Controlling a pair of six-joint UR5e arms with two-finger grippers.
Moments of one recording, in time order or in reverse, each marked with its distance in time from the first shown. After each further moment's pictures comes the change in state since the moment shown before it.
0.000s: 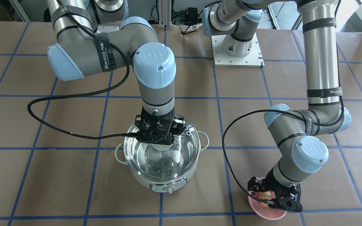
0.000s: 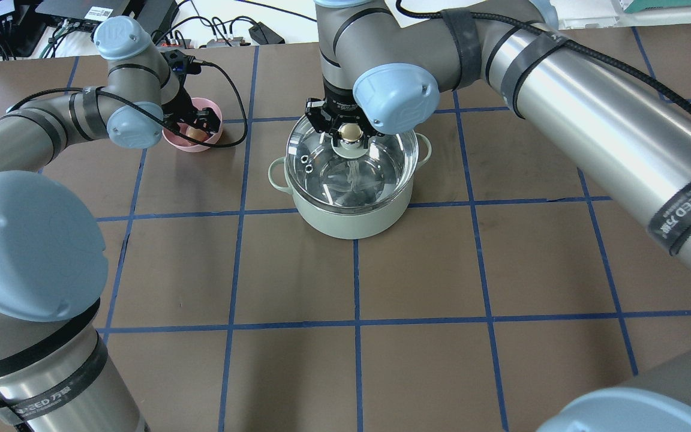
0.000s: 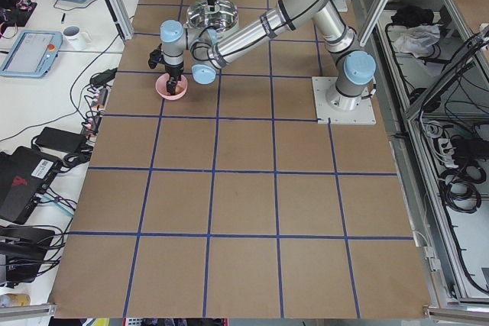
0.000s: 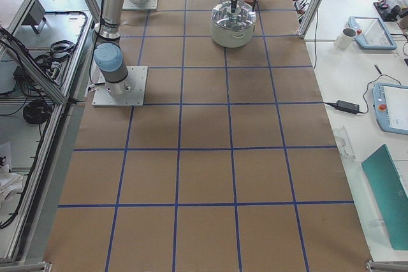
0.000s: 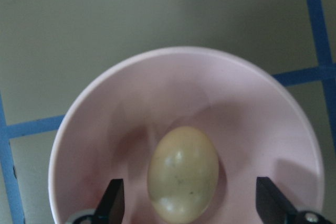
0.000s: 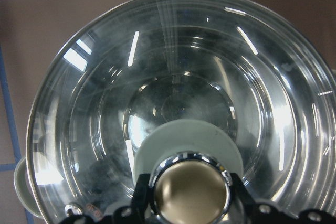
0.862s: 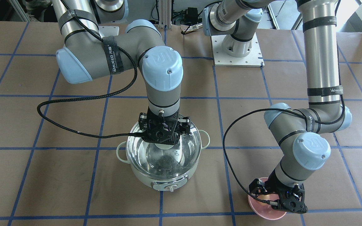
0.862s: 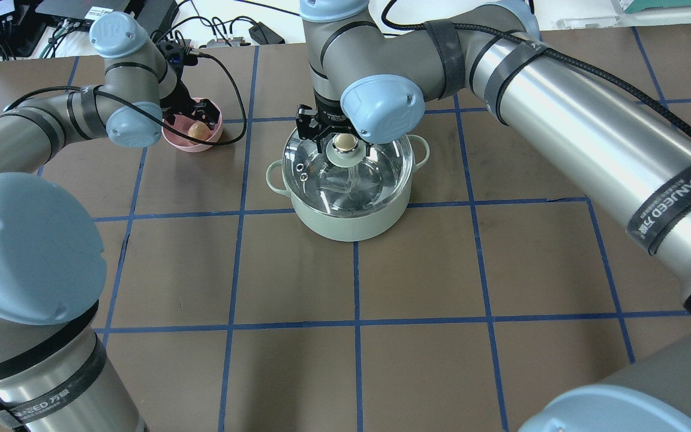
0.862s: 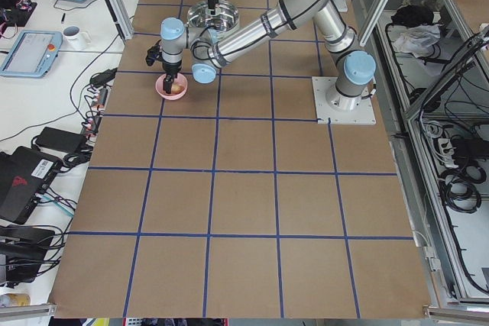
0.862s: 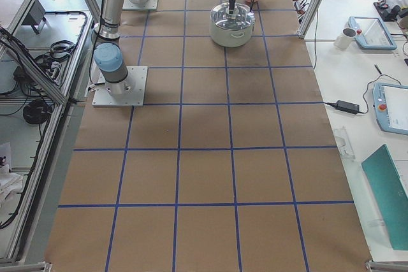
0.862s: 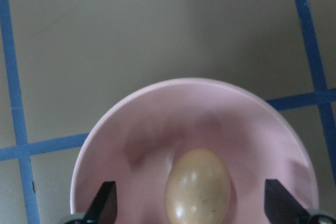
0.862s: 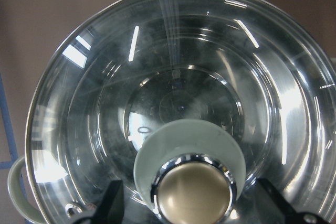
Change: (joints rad) left arm 0.000 0.008 -0.001 0.060 -0.002 -0.006; right arm 0.024 0.020 0.001 0.002 -0.011 0.035
